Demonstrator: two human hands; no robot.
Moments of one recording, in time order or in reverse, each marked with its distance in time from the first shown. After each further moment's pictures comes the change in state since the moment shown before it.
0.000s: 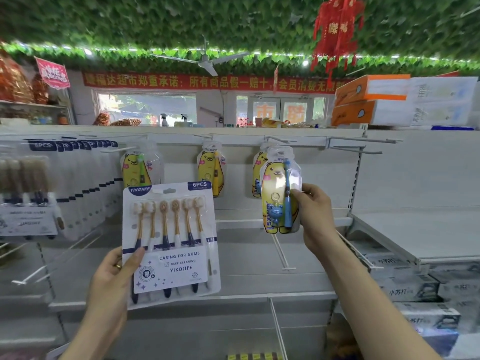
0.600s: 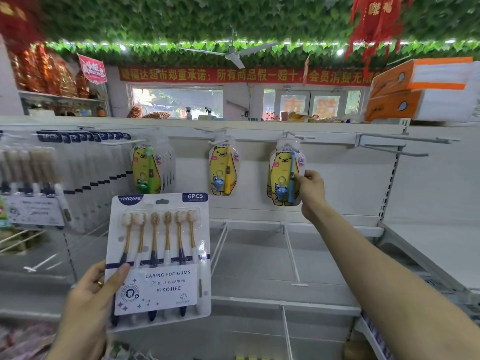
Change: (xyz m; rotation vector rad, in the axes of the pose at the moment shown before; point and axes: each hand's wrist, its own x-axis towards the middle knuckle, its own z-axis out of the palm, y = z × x) left_hand -0.012 -0.009 -0.013 0.084 0.178 0.029; right_hand 0.148 0.053 0.046 -0.012 -0.077 0.137
